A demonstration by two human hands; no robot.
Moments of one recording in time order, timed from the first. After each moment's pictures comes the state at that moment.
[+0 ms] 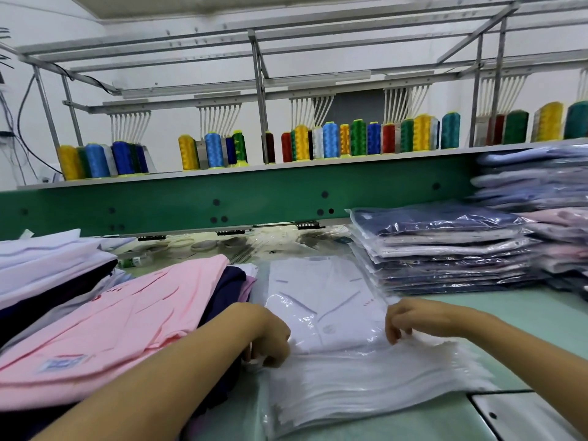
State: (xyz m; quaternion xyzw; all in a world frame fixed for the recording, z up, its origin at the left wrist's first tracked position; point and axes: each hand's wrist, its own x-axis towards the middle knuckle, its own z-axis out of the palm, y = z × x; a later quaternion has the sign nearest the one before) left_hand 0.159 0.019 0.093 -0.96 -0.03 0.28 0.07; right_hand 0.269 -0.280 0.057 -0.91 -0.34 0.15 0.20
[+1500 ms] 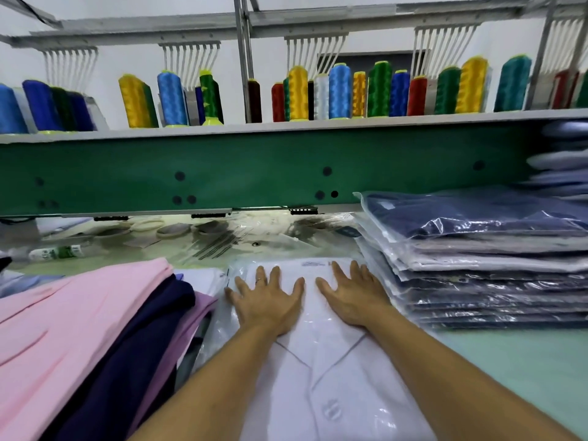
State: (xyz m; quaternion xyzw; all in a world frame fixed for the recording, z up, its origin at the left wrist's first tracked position) left_hand 0.386 0.042 -0.001 -0.96 -0.23 -0.10 -0.10; right_hand 0.461 -0.123 -0.004 -0.98 -0.17 -0.02 0.11
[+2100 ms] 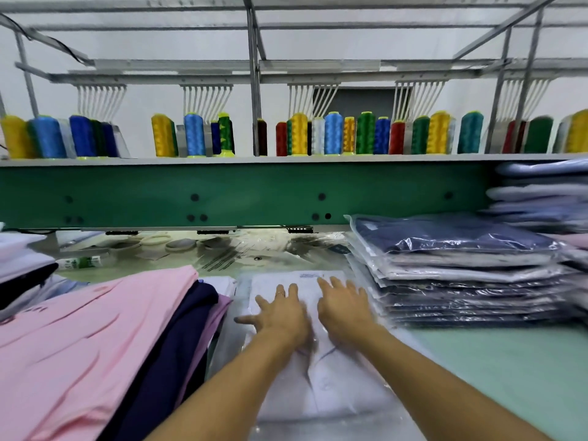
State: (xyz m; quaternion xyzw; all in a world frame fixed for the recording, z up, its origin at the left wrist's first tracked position) left_hand 0.304 -0.006 0.044 -0.98 -0.18 -0.05 -0.11; right_hand 0.359 -0.119 0.036 -0.97 -0.19 -0.10 0.09
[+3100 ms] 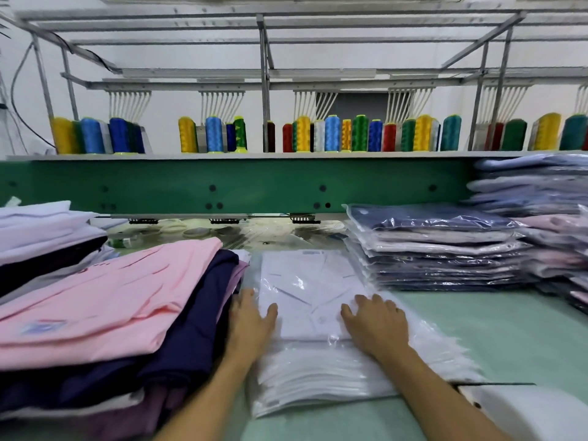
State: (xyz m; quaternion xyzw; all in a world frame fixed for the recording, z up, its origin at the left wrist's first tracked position) left_hand 0.168 0.023 -0.007 -0.87 -0.18 -0.29 -0.36; right_hand 0.237 -0.195 -0.003 -0.98 -0.07 -0.15 0.12
